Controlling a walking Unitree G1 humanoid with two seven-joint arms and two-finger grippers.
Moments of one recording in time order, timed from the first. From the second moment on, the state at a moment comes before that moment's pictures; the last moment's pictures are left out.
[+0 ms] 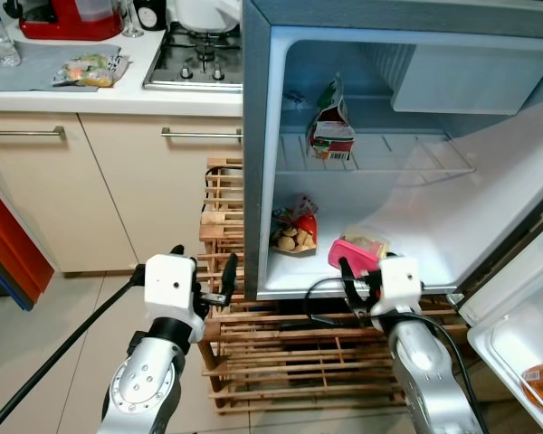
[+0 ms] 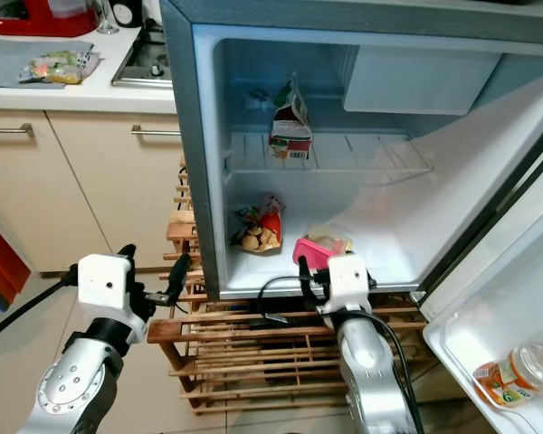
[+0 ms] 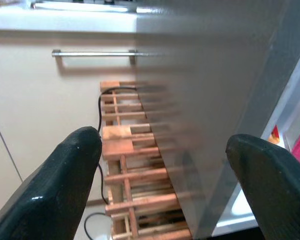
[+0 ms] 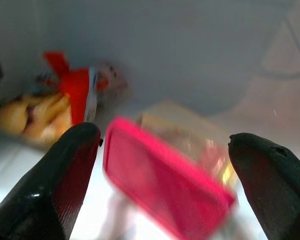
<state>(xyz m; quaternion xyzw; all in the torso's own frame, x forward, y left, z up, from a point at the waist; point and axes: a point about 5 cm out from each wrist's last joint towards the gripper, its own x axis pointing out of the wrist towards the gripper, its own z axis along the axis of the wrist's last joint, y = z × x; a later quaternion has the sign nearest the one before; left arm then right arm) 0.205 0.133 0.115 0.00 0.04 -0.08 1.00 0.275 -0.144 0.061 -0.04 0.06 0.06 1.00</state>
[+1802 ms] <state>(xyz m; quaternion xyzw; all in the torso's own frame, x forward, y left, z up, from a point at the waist) 0.190 0.126 0.115 0.00 0.07 -0.09 0.99 0.222 -0.178 0.091 -0.17 -0.02 0.07 0.98</state>
